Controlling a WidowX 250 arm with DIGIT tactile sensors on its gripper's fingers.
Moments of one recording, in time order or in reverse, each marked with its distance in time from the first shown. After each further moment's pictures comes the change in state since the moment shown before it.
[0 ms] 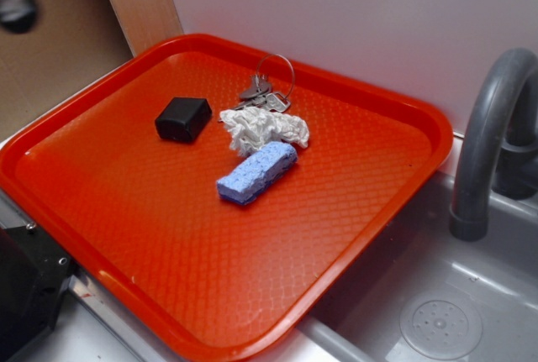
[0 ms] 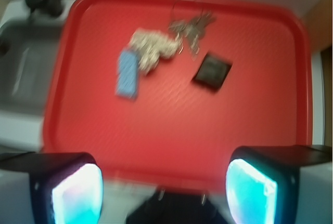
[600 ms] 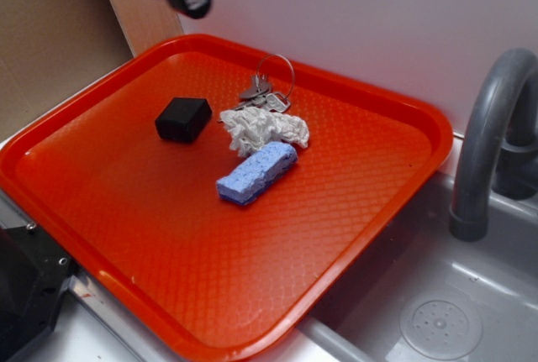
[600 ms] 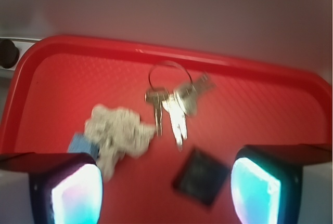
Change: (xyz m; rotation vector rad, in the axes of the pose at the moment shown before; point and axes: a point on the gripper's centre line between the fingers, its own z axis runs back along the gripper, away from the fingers) arm 0.108 0.028 -0.081 -0.065 -0.001 -0.112
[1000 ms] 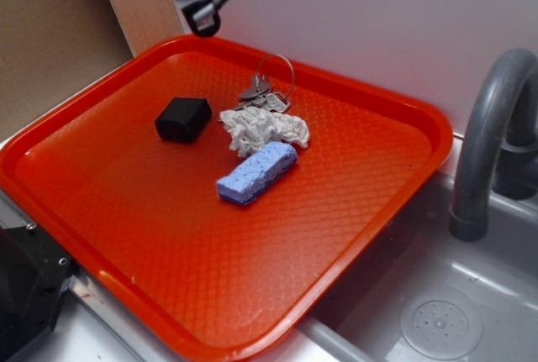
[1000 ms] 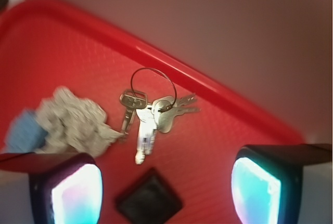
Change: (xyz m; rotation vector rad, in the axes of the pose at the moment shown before) arm 0.008 0.007 -0.014 0.163 -0.002 -0.417
